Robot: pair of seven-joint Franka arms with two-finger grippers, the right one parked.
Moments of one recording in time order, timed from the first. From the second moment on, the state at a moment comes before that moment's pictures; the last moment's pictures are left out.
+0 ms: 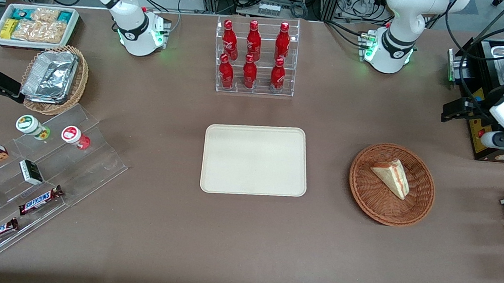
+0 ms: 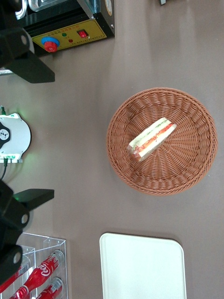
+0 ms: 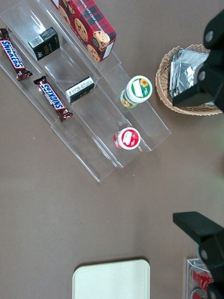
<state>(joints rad) 0.06 0.03 -0.12 -1.55 -0.03 1.38 -0.05</state>
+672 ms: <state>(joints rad) 0.06 0.04 -0.13 -1.65 -0.02 1.49 -0.05</state>
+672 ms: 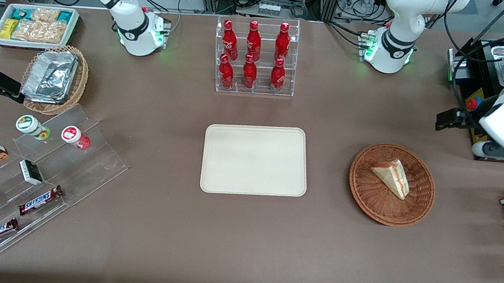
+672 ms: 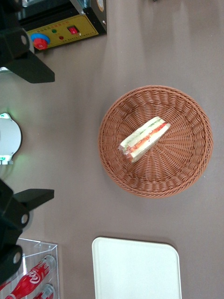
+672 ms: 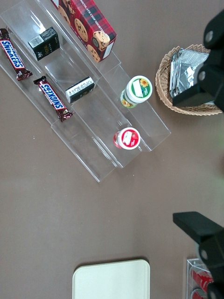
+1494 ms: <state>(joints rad) 0.06 0.04 -0.13 -2.00 0.01 1.85 -0.06</state>
